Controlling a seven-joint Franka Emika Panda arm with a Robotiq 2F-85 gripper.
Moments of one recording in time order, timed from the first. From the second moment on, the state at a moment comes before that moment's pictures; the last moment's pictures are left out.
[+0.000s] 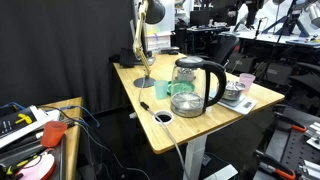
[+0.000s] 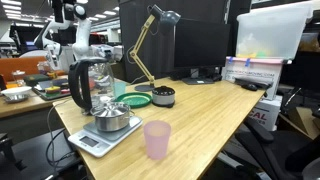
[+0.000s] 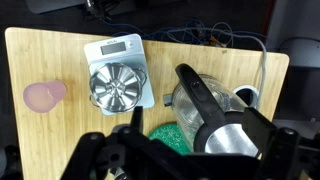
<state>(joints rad) 0.02 -0.51 0.04 -2.42 0.05 1.87 0.22</state>
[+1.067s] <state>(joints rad) 0.02 -0.49 0.03 -2.48 0.08 1.88 0.14</state>
